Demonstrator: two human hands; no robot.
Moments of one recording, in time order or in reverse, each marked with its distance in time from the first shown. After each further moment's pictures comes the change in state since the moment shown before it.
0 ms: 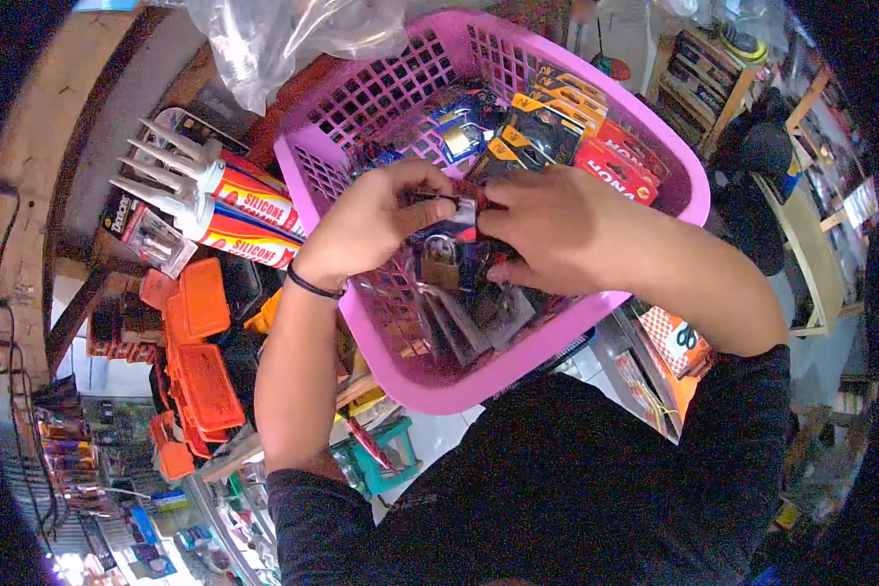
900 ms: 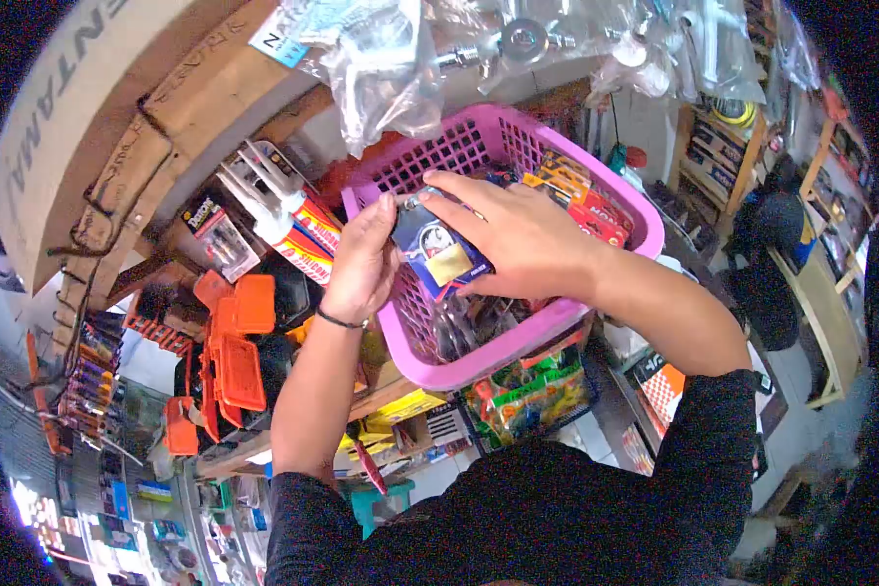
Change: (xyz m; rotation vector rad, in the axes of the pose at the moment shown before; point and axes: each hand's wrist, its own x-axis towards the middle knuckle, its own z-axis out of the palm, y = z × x) left_hand -0.037 0.038 0.005 -0.986 0.460 0.058; right_hand 0.005 -0.021 -0.028 -0.012 0.573 -0.148
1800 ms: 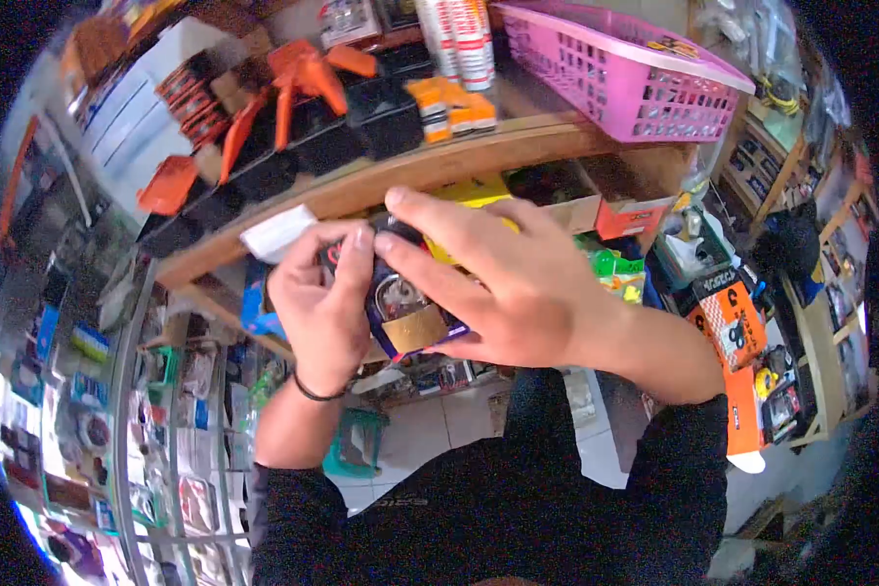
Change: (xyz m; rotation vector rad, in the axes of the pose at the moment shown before) left_hand -0.398 -0.064 -0.077 0.533 0.644 0.582; right_hand -0.085 -0.337 0.142 0.047 0.103 -0.352
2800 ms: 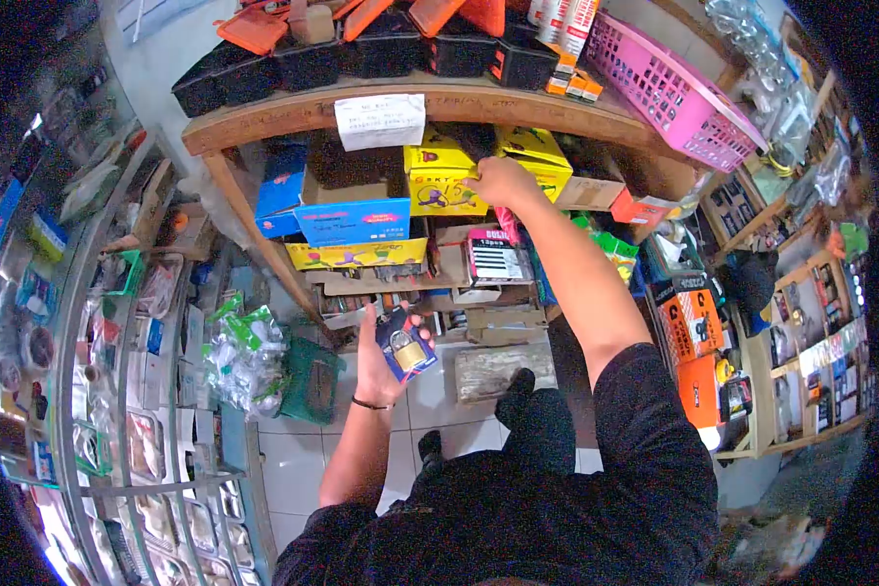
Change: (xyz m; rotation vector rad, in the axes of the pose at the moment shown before) left_hand -0.176 -0.125 -0.143 -1.214 0.238 -1.032; right_hand 0.016 0.041 0.215 -0.113 -0.770 0.817
